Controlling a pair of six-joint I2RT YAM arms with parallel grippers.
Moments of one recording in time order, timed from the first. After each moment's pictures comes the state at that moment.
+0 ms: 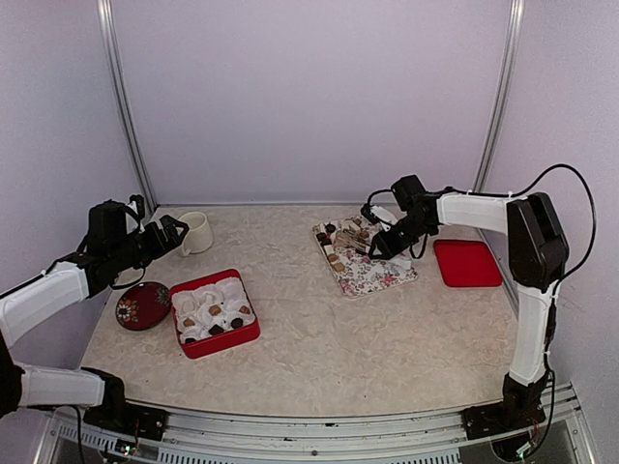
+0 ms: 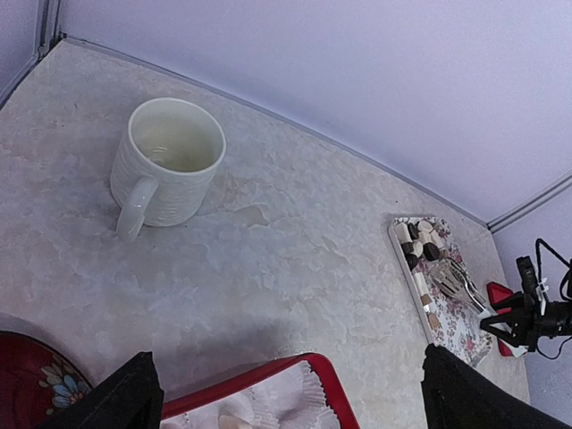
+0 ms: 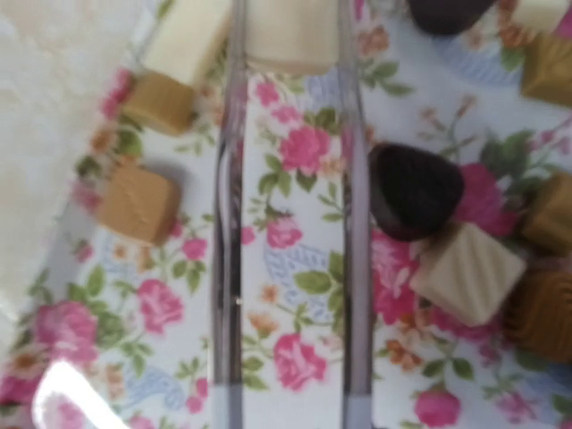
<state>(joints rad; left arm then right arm) -0.15 1.10 0.68 -0.01 0.15 -0.55 0.41 2.06 1.56 -0.53 -0.28 -0.22</state>
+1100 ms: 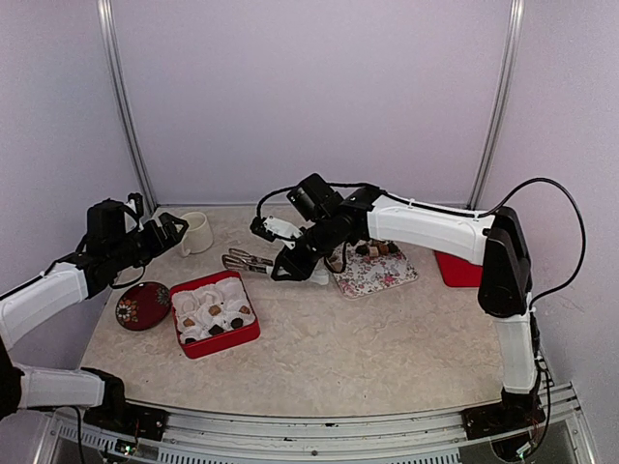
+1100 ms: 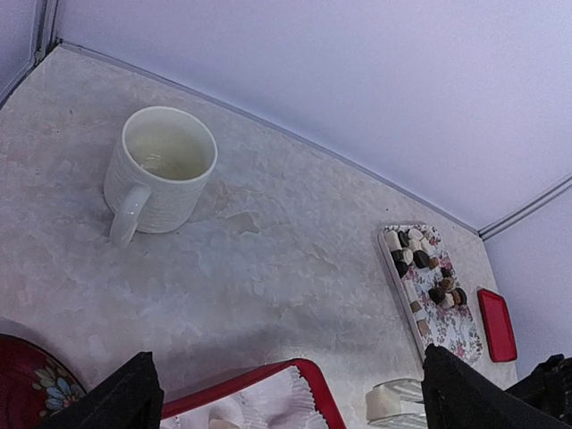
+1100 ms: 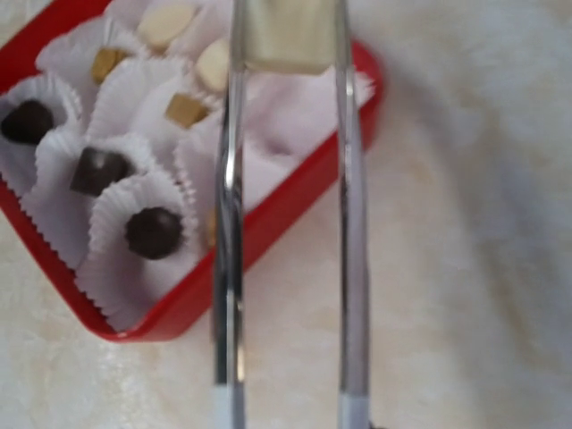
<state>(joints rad) -0.15 1.08 0.68 0.01 0.15 -0.57 0.91 2.12 1.93 -0.67 -0.27 -0.21</state>
